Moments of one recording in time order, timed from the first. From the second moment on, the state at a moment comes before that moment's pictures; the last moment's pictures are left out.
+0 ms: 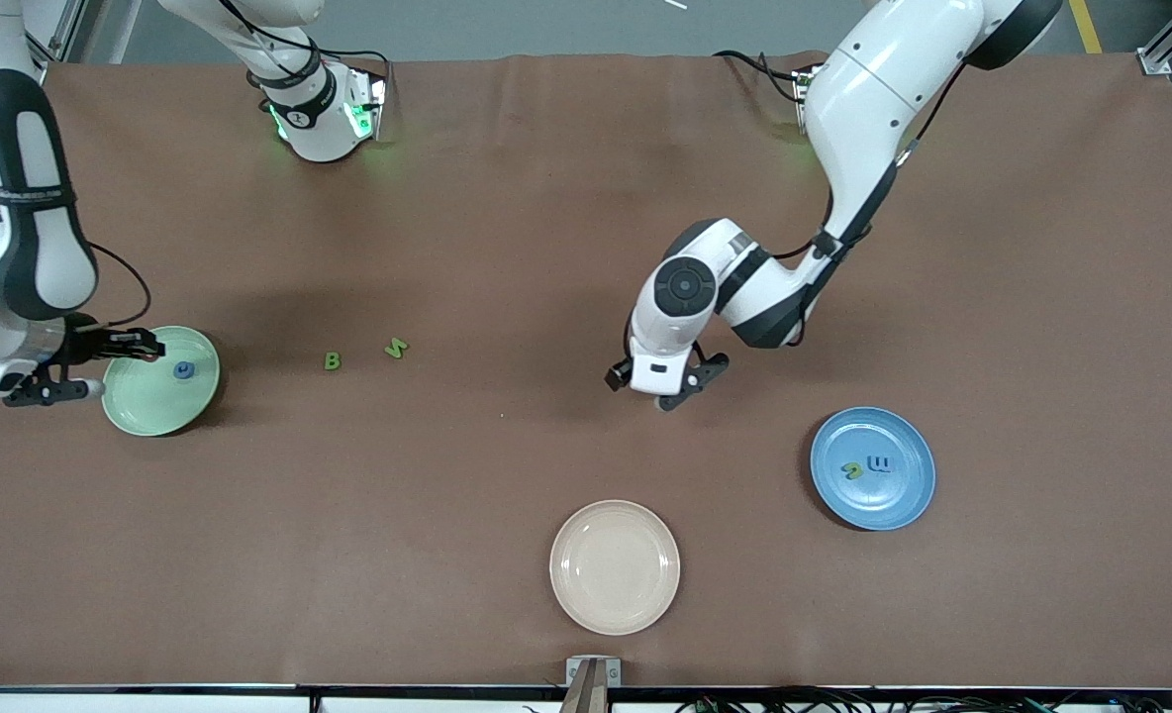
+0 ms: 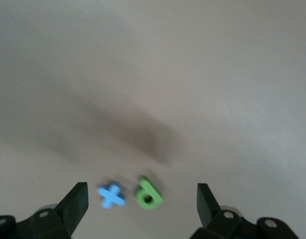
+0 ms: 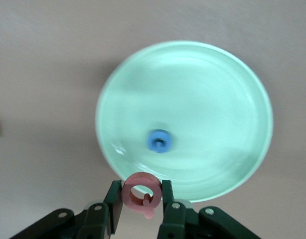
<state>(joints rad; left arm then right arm) -0.32 0.69 -0.39 -1.69 0.19 2.31 -1.47 -0.17 0.35 -0.24 -2.00 0.12 2.11 -0.59</state>
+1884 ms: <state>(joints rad) -0.35 0.66 -0.39 -1.86 0.19 2.42 -1.69 0.15 0.31 -0.21 -2.08 0.12 2.17 -0.27</state>
